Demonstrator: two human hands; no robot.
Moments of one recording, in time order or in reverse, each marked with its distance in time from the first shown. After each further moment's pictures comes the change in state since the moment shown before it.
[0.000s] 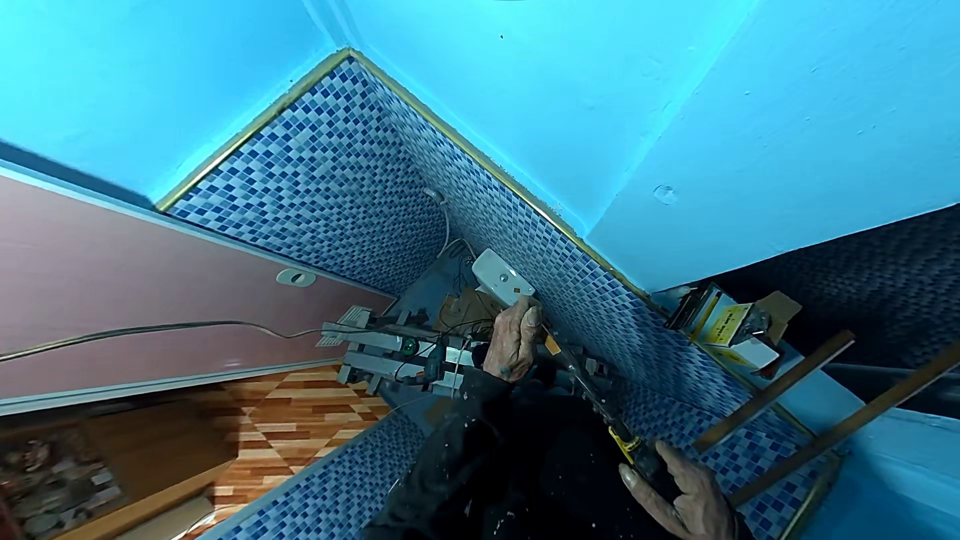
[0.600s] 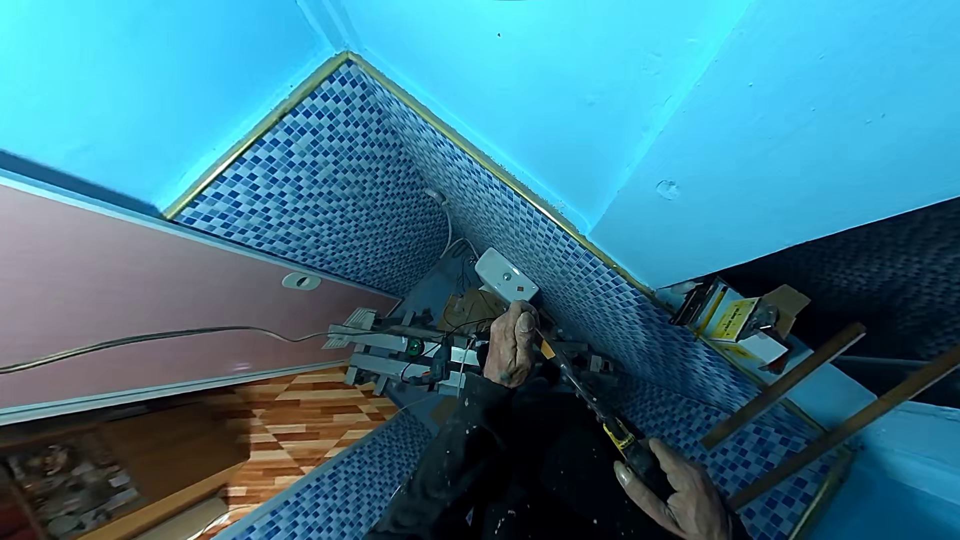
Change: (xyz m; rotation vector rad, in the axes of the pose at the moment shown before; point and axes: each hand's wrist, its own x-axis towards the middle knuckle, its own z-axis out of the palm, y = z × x) left_hand -0.011 0.000 -0.004 0.059 0.088 0.008; right_hand 0.002 -0.013 0.011 -0.040 0.000 0.005
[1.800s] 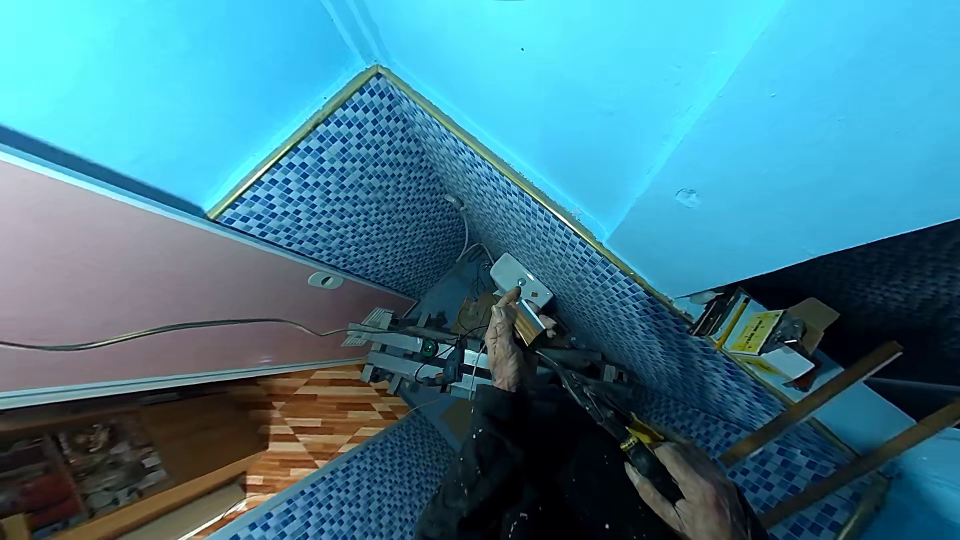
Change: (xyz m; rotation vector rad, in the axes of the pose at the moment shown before) left_hand -0.004 0.009 0.004 -1.042 0.393 -0.518; right_hand 0.009 0.007 0.003 -0.227 0.110 -0.227
